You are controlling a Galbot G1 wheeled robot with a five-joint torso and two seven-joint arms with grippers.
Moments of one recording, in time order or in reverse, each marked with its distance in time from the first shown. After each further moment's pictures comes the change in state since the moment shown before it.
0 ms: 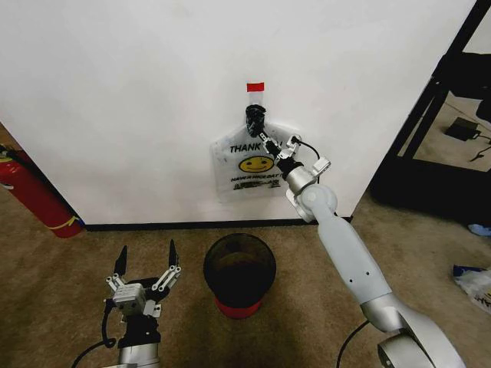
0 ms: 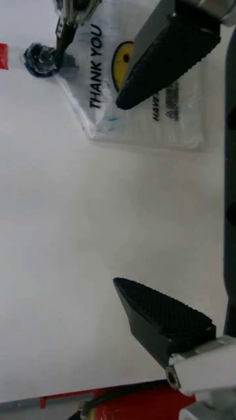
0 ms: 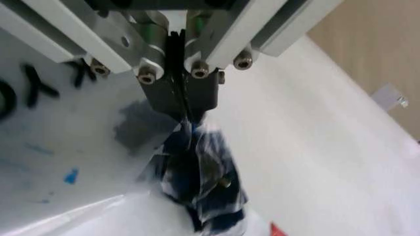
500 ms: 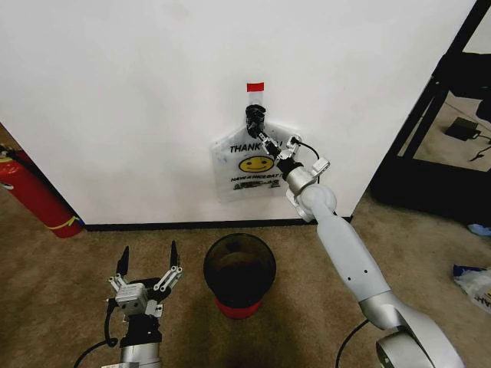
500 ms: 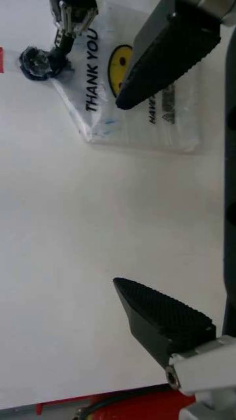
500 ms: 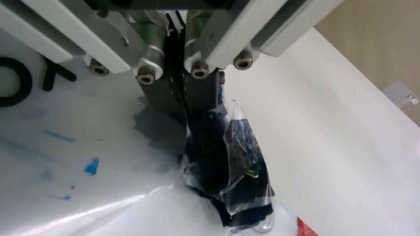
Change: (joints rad) left arm -0.004 -0.008 0.002 0.009 0.002 0.001 0.015; right arm 0.059 0.030 0.005 -0.096 -0.018 0.002 -0.014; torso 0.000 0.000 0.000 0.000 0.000
